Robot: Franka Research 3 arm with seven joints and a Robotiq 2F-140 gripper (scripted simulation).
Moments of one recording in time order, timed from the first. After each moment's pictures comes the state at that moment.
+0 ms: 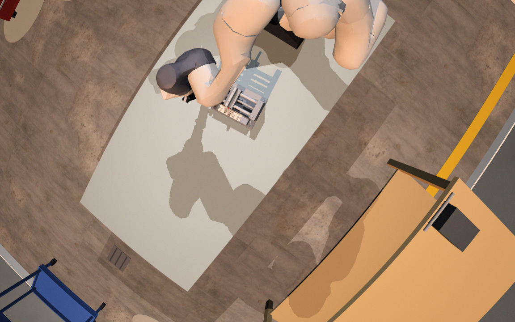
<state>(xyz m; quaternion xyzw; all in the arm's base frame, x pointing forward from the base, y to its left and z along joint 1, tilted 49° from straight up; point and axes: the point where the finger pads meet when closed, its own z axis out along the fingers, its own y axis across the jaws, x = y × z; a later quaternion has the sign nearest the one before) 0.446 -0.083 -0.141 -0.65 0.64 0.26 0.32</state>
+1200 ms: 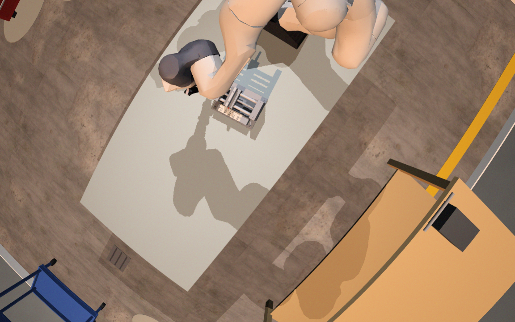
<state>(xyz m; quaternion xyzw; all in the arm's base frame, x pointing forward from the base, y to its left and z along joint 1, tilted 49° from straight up) 0.417 -0.093 -0.133 -0.65 0.64 0.26 0.32</state>
